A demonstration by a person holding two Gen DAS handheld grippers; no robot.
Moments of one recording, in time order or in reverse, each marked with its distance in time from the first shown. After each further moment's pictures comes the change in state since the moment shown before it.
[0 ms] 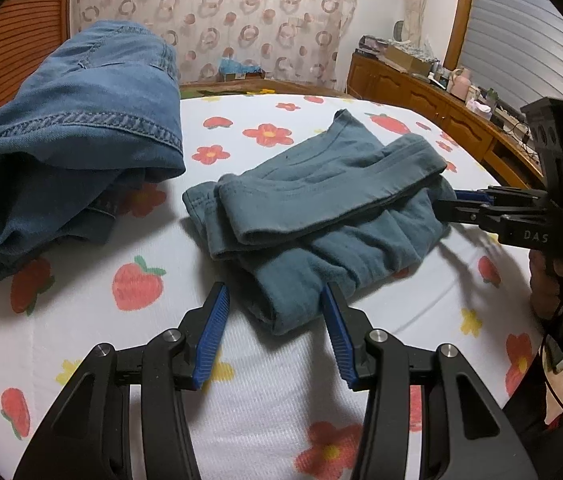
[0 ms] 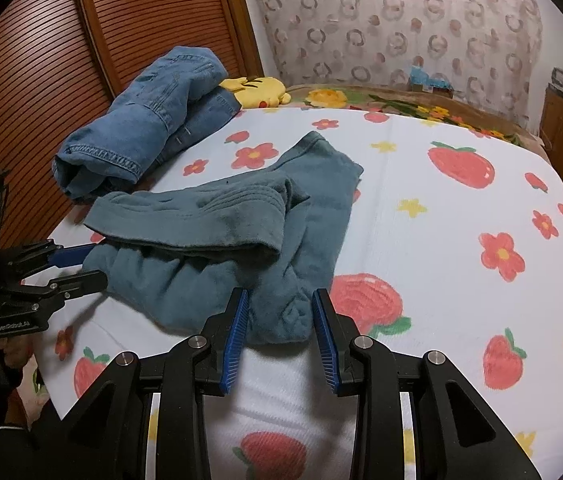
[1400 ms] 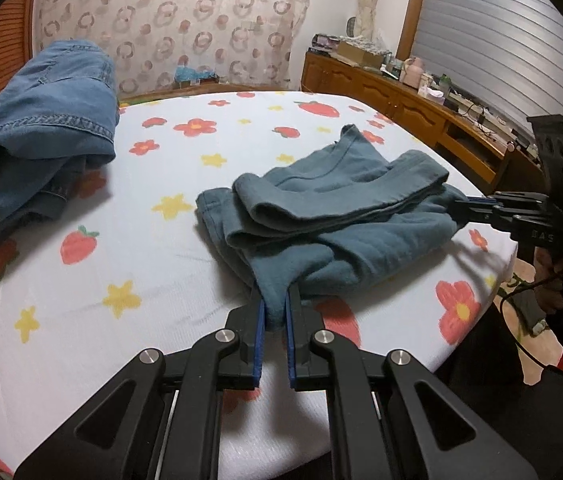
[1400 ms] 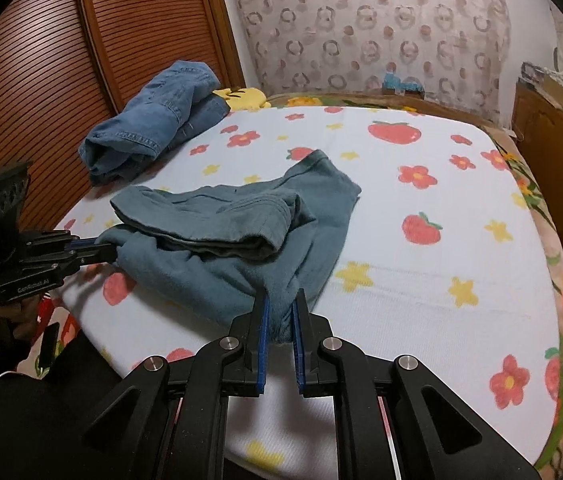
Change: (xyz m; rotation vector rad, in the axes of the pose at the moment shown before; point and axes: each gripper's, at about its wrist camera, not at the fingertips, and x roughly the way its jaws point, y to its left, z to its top) left arm -0.026 -0.044 -0.030 0.088 -0.015 -0.130; right arm -0.096 0.006 -0.076 0.042 -0.042 -0.057
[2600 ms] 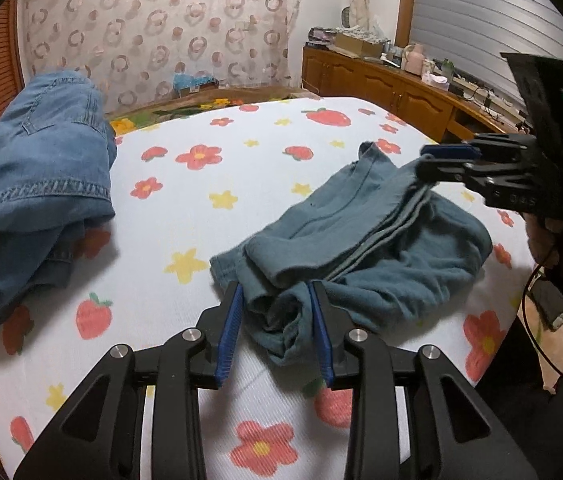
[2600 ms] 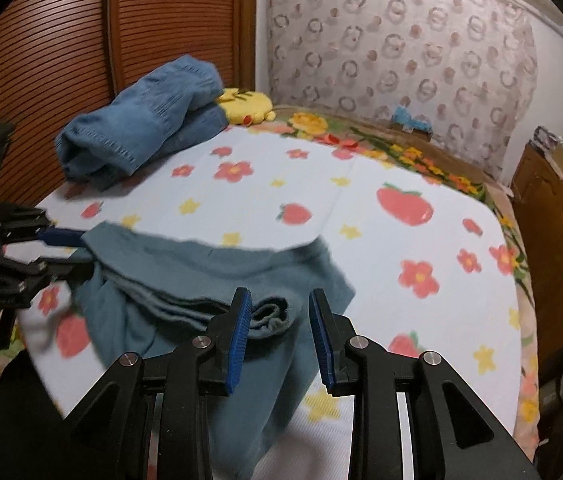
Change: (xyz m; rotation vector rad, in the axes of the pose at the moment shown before) left arm 0.014 0.005 0.040 0.080 0.016 0.058; right arm 0.046 0.009 0.069 -0.202 -0.026 -0.098
